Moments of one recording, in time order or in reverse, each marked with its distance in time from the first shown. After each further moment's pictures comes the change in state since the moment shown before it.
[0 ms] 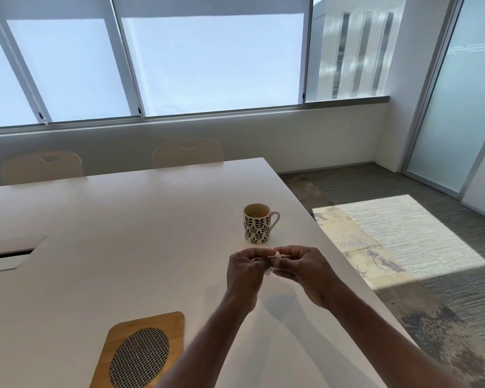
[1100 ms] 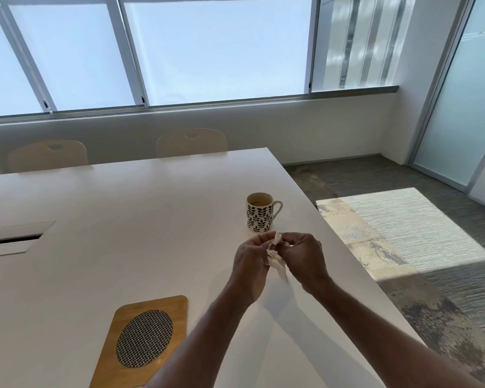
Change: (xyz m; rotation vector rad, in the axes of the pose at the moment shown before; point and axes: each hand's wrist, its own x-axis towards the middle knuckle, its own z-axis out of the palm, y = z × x) left_hand -0.003 -0.002 0.001 -0.328 -0.222 -0.142; right_hand -0.001 0.005 0.021 -0.609 0.321 -0.344
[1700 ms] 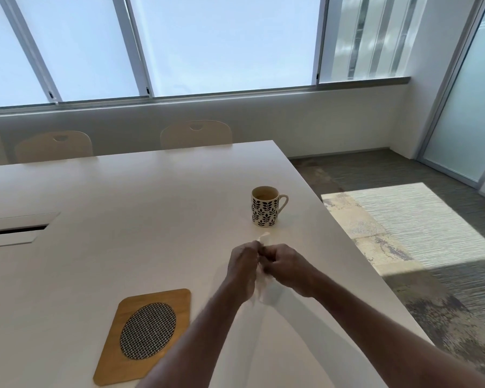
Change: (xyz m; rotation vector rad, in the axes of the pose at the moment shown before) left_hand 0.006 -0.008 -0.026 0.286 0.326 -0.108; right_hand -0.001 0.011 0.027 0.021 -0.580 0.255
